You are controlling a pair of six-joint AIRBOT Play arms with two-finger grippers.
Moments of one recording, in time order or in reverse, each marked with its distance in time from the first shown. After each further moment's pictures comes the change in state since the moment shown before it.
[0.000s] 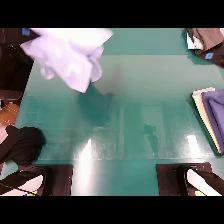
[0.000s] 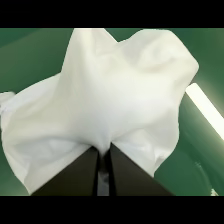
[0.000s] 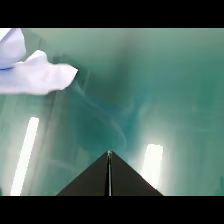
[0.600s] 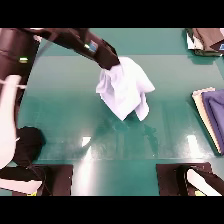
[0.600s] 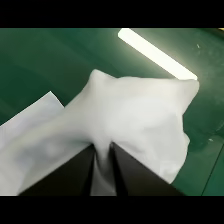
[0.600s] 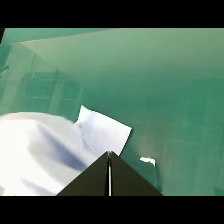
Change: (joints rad) left arm -0.379 -0.390 0.055 -0.006 0.122 0.048; right arm -0.037 0.000 0.073 0.002 0.029 0.000
